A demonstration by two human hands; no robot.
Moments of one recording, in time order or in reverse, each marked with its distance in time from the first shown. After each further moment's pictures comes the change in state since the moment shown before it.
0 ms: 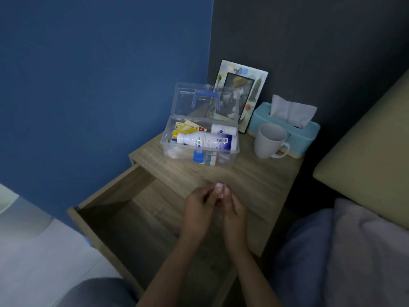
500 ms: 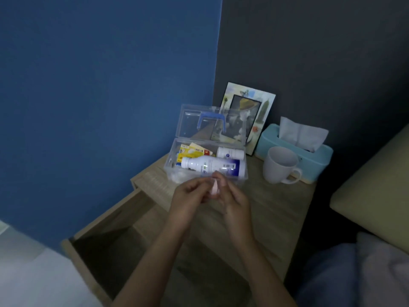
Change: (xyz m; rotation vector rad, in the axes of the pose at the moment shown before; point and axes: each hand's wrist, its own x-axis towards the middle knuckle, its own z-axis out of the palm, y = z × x) left_hand 0.069 0.042 -0.040 -0.335 0.019 -0.231; right_hand 0.069 -0.043 0.036 0.054 -0.127 -0.078
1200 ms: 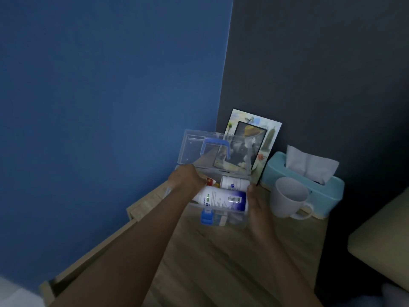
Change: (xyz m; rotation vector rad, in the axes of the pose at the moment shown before) left_hand 0.154 0.034 -0.003 1.291 0.228 0.029; right_hand 0.095 0.011 -0.040 -0.201 -0.027 0.069
